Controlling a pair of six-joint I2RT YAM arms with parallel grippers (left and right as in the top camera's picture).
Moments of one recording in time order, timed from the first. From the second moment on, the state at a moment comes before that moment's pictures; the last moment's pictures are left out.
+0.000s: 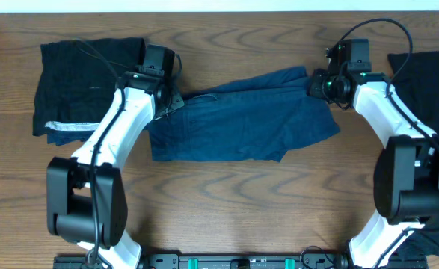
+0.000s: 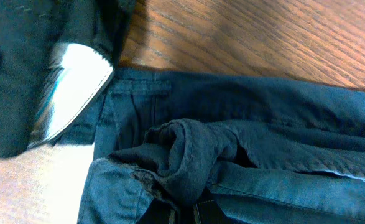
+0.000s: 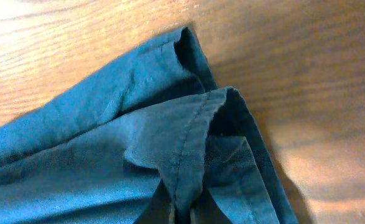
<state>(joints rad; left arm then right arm) -0.21 1.80 1.33 -0.76 -0.09 -0.62 0.03 1.93 1.31 -0.42 -0.20 0.32</state>
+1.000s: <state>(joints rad) -0.36 1.68 1.31 -0.85 -0.11 -0.51 0.03 1.70 1.33 -0.69 -0.21 0.12</state>
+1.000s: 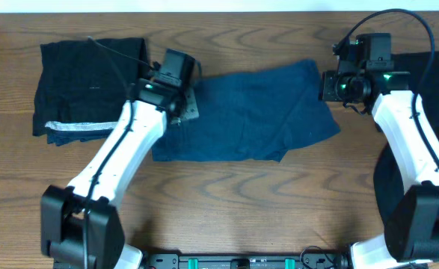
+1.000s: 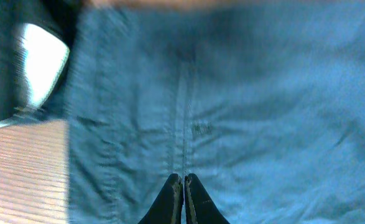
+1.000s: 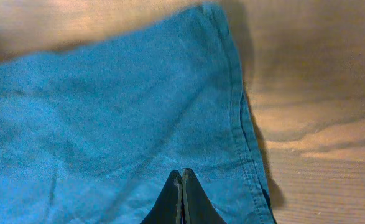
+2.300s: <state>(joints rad) -0.53 1.74 1.28 -0.72 0.01 -0.49 -0.12 1.76 1.26 -1.00 -0.02 0.26</state>
